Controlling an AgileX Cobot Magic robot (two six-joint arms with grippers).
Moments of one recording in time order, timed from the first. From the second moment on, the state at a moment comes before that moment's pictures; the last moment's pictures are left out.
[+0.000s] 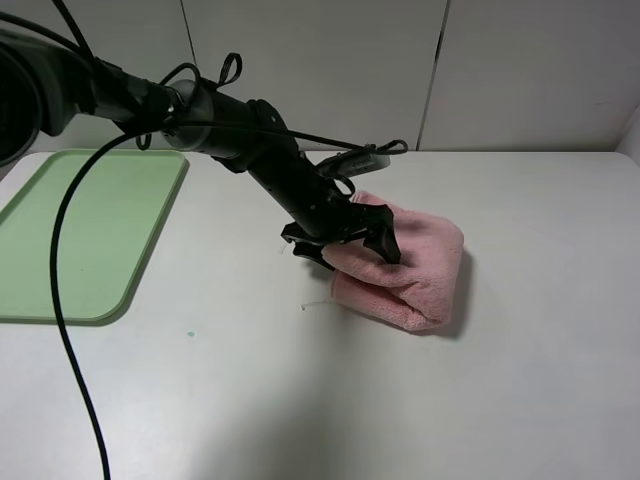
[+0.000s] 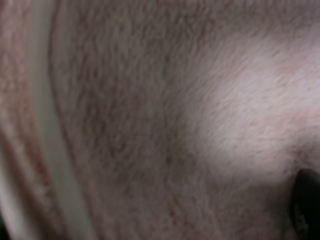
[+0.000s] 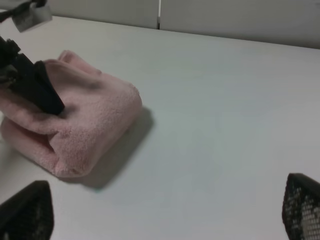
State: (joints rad) left arm -0.60 2.33 -1.57 -0.79 0.62 0.38; right arm 0.00 -0.01 -0.54 0.16 1.12 -0.23
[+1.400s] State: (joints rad) left arm -0.62 2.37 -1.58 -0.79 0.59 0.38; right arm 0.00 -0.01 -0.54 0.16 1.12 -0.23
